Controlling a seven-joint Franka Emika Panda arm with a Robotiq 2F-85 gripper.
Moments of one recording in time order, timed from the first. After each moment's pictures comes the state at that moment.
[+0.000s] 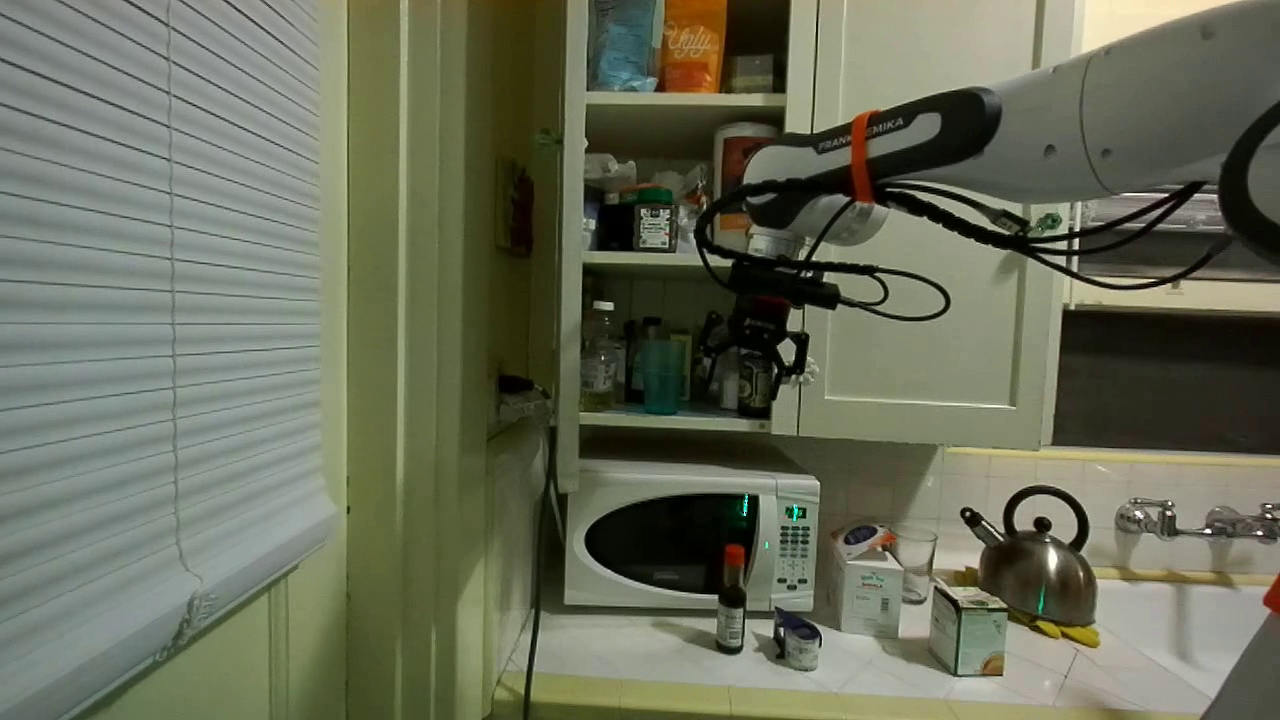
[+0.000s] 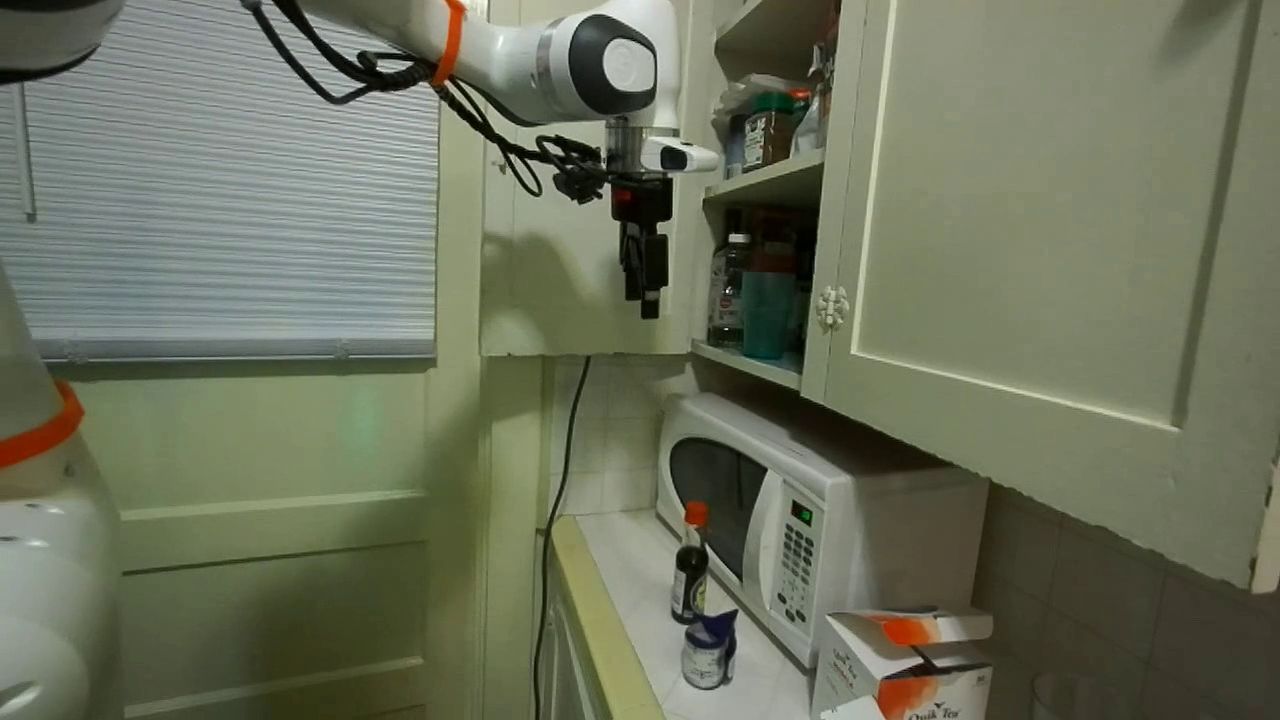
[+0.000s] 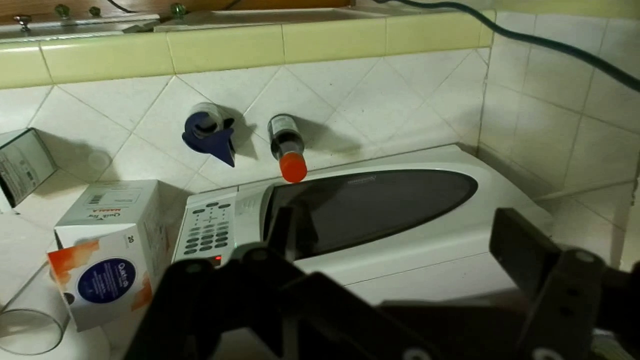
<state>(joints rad) -0.03 -0.23 0.11 -1.82 0.11 1.82 0.59</state>
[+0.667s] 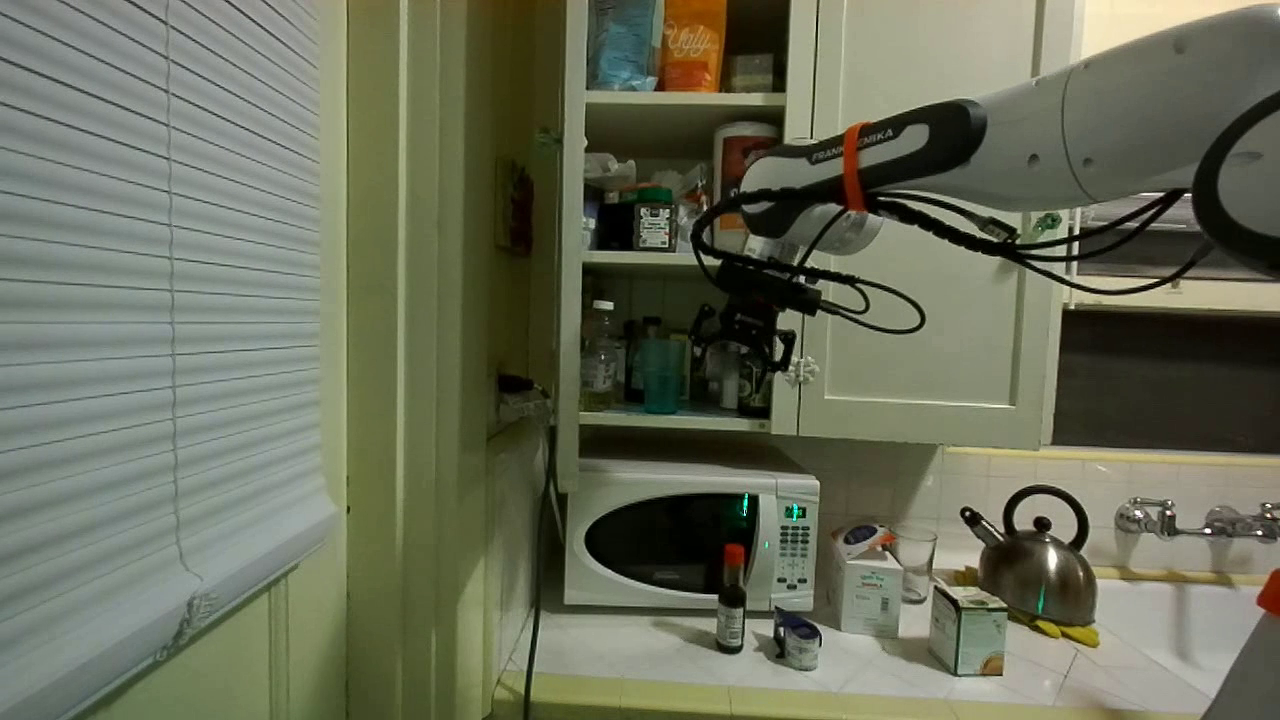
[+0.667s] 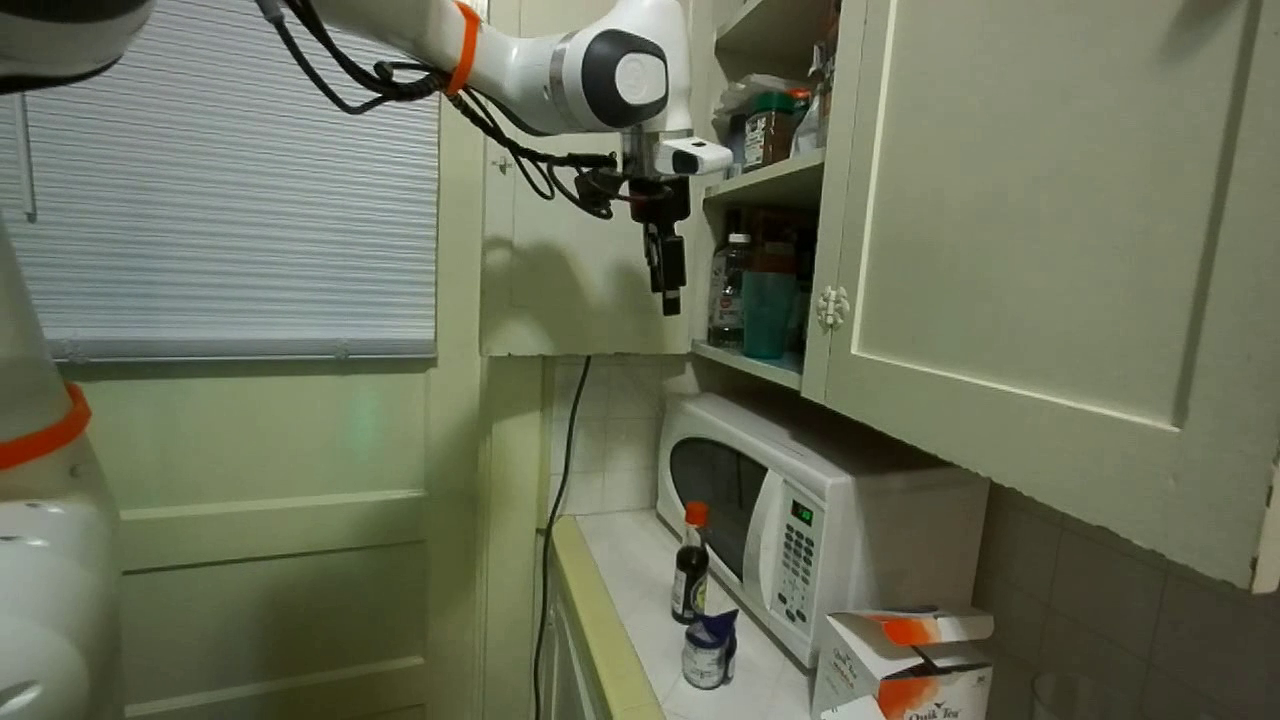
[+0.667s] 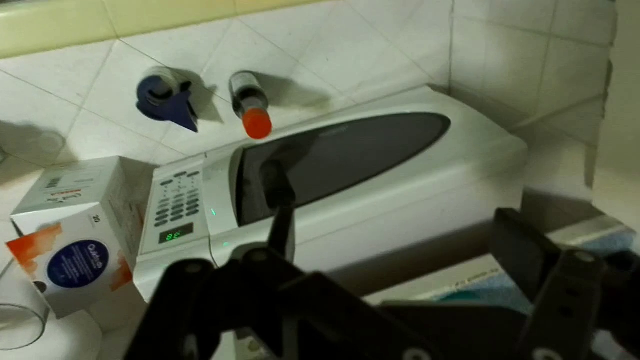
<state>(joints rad) -0.02 -0.19 0.10 -1.81 0.12 1.98 0.68</state>
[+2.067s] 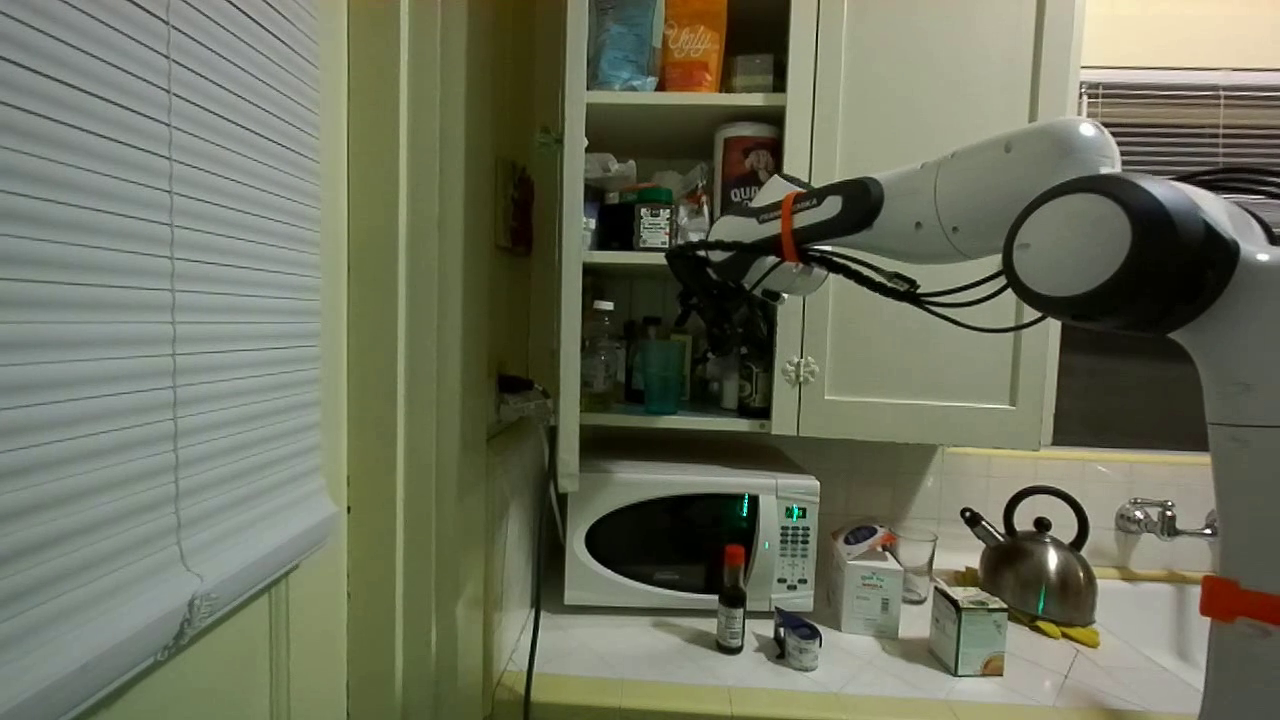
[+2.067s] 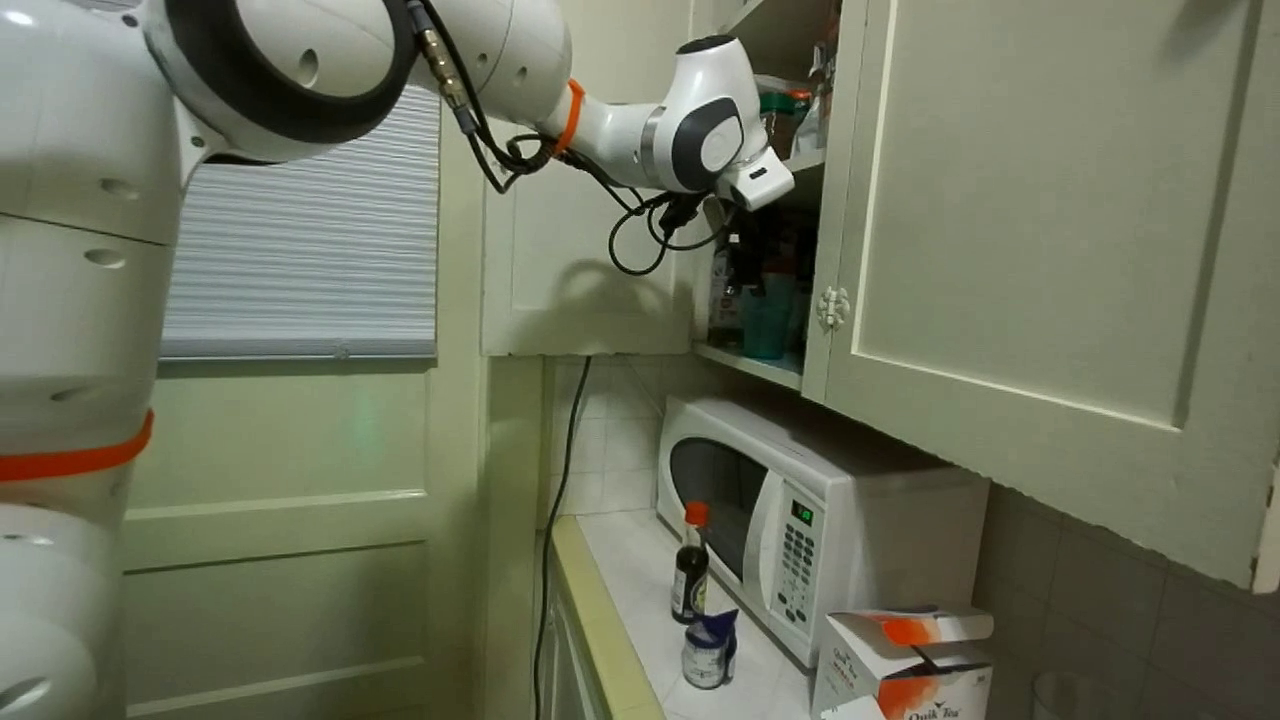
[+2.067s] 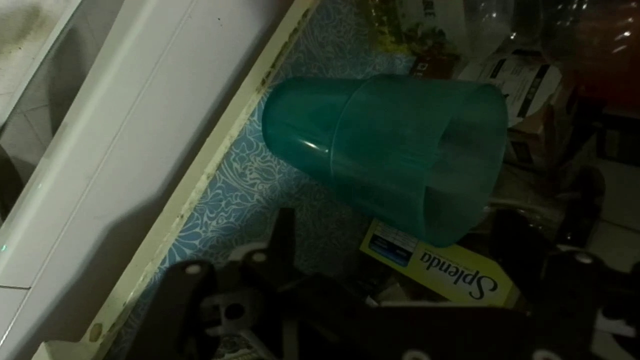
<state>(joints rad) -0.01 0.13 0.04 -1.53 0.12 2.45 1.28</state>
